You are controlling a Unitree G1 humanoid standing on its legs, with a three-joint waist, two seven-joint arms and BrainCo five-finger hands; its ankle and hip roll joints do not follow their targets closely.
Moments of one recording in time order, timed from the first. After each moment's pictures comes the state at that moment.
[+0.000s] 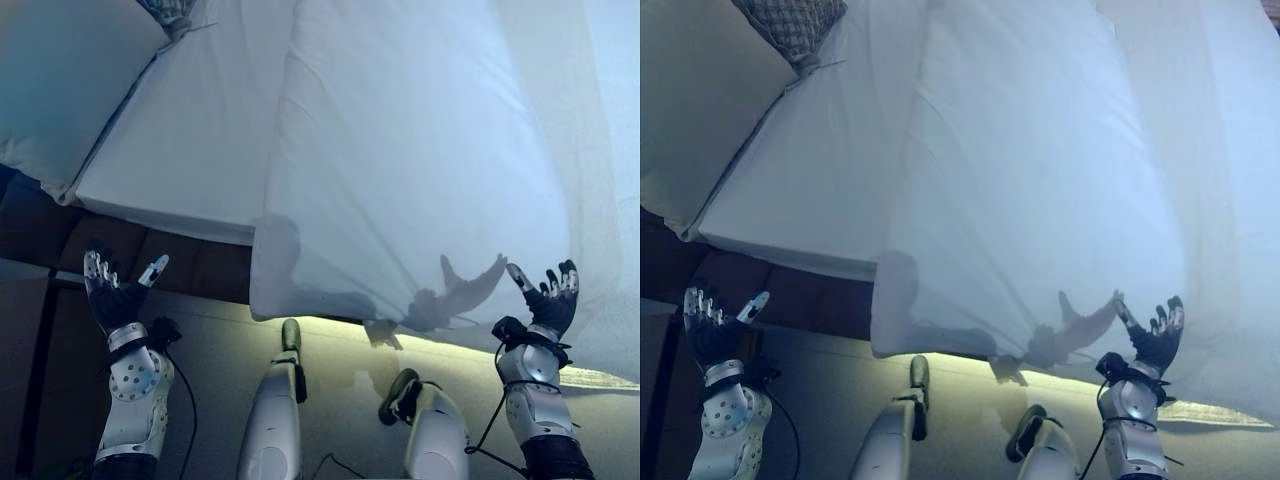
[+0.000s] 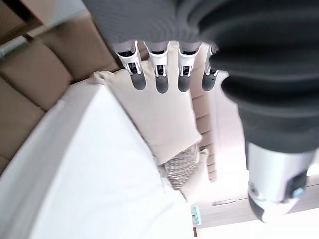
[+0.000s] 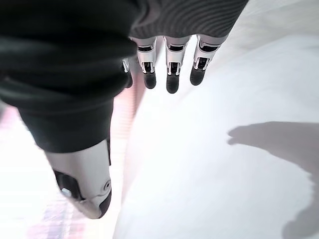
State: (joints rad) left arm 0.01 0.37 0.18 0.09 -0.29 -0.38 0.50; right arm -0.07 -0.24 -0.17 0.20 0.32 -0.30 -0.55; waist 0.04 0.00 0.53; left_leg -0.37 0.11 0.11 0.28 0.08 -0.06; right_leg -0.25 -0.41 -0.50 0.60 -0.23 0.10
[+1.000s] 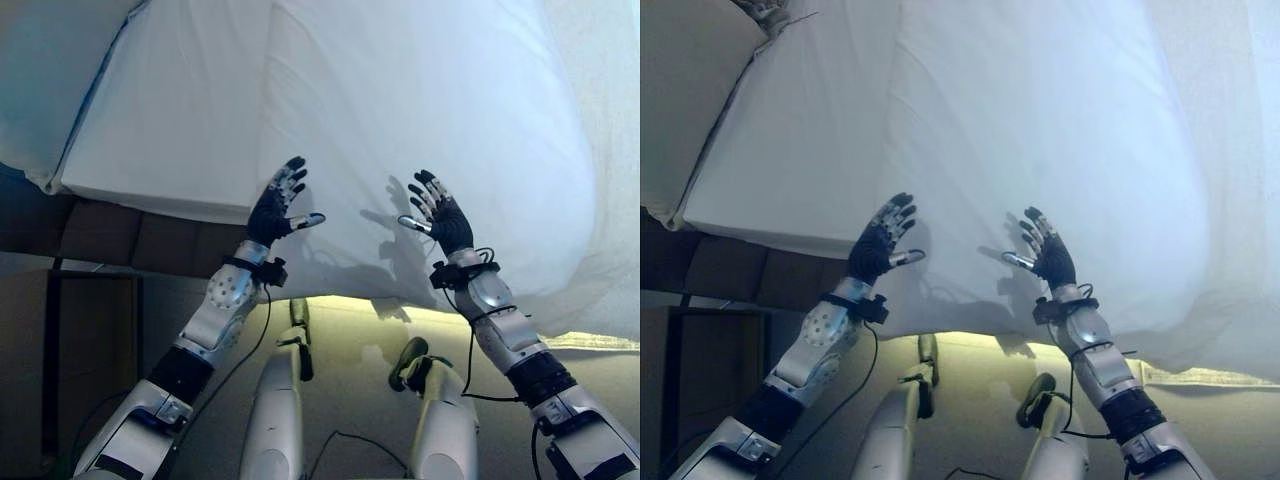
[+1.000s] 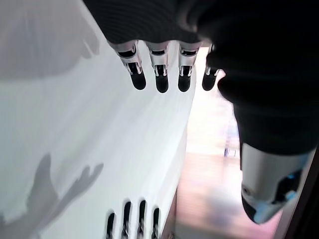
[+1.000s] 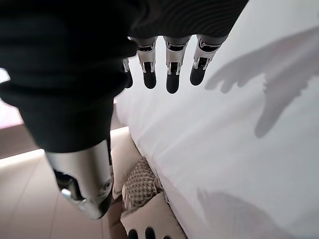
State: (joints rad) left arm -0.49 0.46 -0.42 0.16 -0.52 -0.32 0.05; right arm -0.45 -0.48 0.32 0.26 0.63 -0.29 -0.07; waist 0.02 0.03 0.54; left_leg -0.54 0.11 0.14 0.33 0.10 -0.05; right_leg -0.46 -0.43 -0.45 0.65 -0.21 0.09
